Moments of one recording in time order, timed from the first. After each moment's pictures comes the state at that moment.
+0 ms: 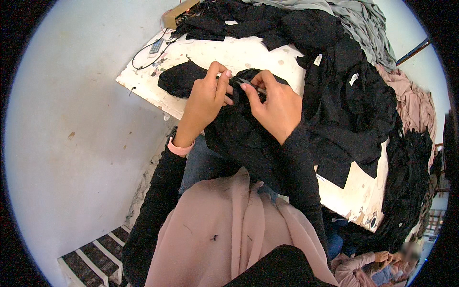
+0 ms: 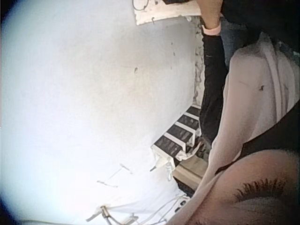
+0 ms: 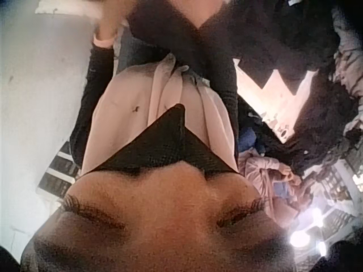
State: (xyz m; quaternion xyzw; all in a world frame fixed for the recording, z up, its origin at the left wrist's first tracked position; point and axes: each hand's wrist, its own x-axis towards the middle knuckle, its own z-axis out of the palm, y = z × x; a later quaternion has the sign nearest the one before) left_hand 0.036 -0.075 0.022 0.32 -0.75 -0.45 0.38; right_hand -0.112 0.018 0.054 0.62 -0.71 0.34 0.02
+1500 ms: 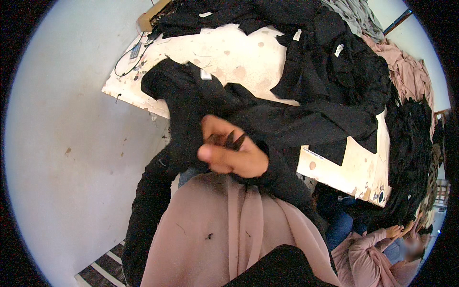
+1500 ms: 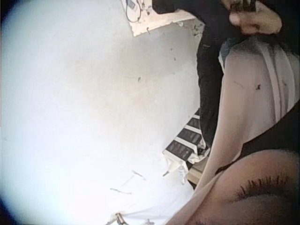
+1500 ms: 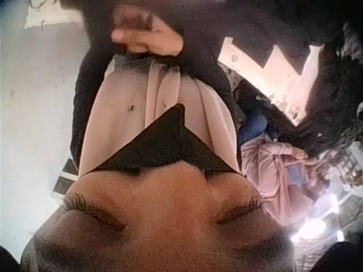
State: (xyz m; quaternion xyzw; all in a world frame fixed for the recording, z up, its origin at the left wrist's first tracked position) left_hand -0.004 -0.040 0.033 0.19 -0.91 -0.34 -0.15; right_hand -0.059 0.094 0.035 0.40 -0.21 0.54 -0.71
